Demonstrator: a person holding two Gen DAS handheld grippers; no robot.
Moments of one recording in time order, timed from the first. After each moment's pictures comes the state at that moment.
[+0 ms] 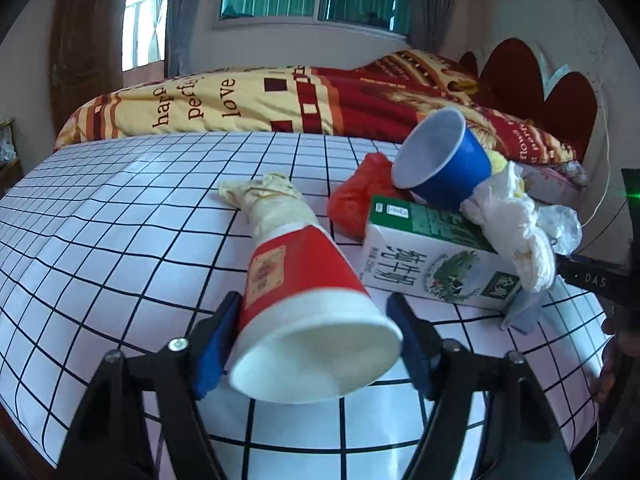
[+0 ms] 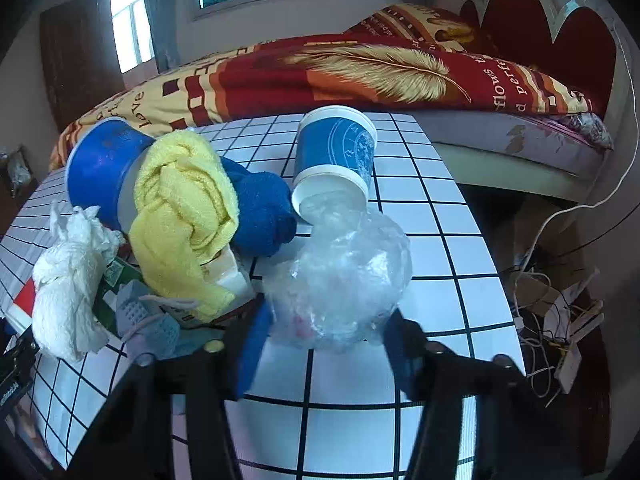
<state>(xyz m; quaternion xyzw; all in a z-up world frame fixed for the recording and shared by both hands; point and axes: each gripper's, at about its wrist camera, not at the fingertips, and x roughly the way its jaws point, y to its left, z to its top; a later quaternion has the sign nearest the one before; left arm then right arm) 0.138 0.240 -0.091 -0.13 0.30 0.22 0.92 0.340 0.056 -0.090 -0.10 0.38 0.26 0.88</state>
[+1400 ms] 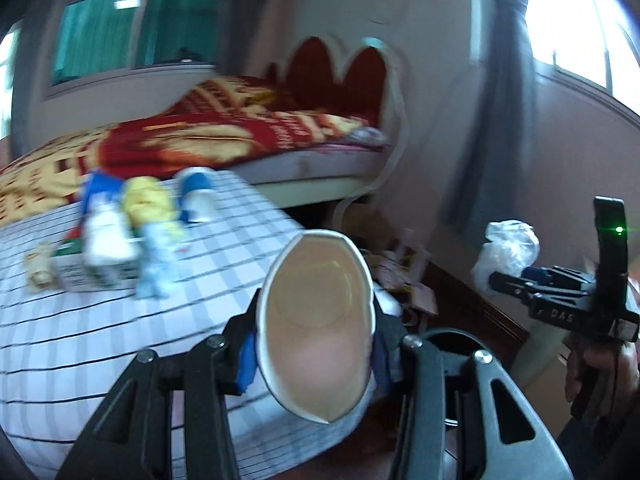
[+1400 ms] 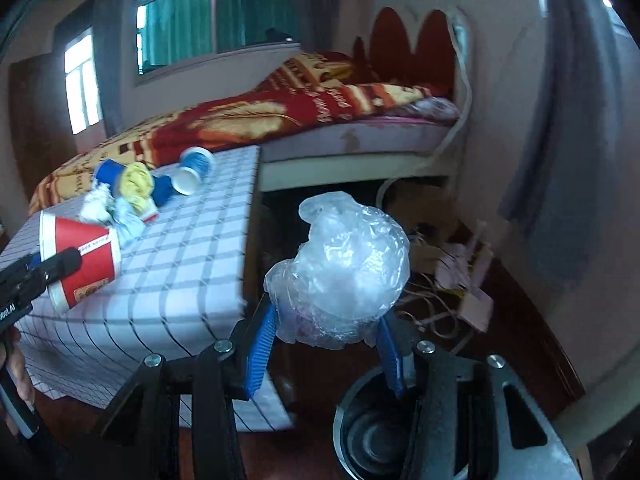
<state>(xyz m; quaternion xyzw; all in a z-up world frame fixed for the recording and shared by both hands) 0.117 0.003 -0.045 -0.04 0.25 -0.10 0.96 0.167 -0.244 -0.056 -0.04 0.31 0.13 0.94</state>
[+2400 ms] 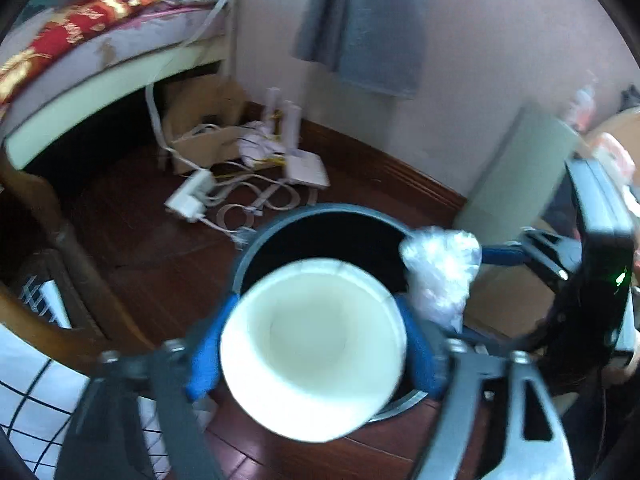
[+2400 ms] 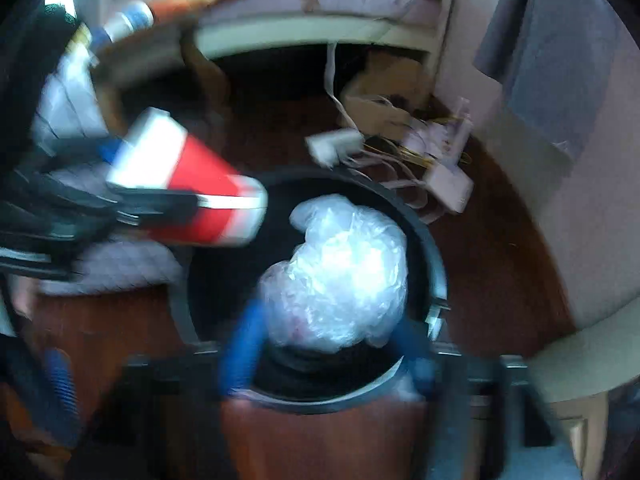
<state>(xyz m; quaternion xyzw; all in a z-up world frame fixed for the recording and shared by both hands) 0.180 -0.206 -0.173 0.05 0.43 -0.27 0.86 0.170 -0.385 -0.235 -0.10 0.48 0.10 0.86</state>
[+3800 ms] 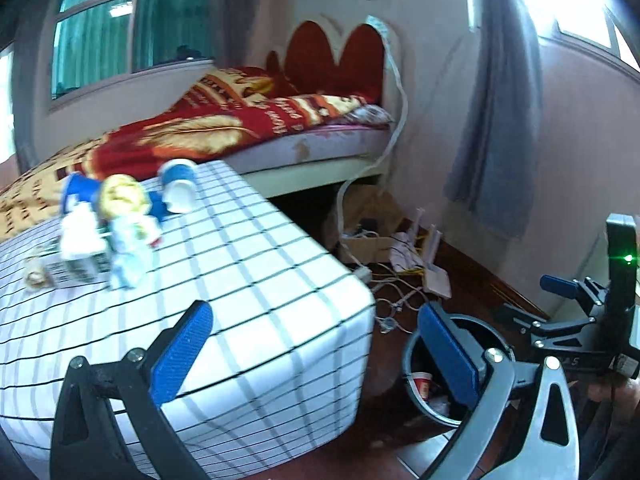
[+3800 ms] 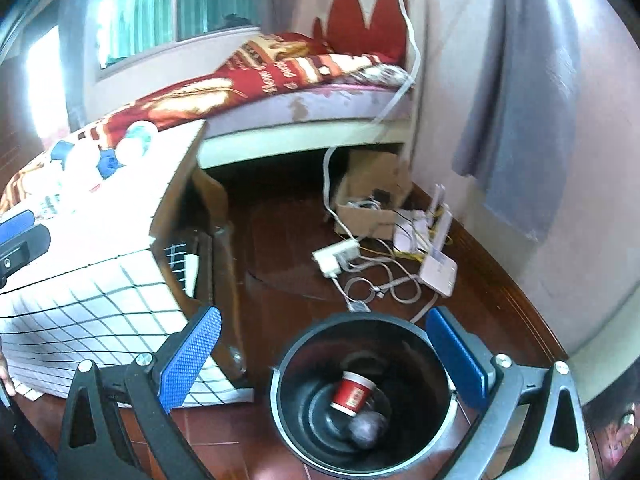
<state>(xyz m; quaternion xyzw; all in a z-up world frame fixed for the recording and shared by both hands) 0.121 -0.043 -0.048 -0.01 0.28 -0.04 0.96 0.162 -0.274 -0.090 -0.04 0.33 0.09 0.94</state>
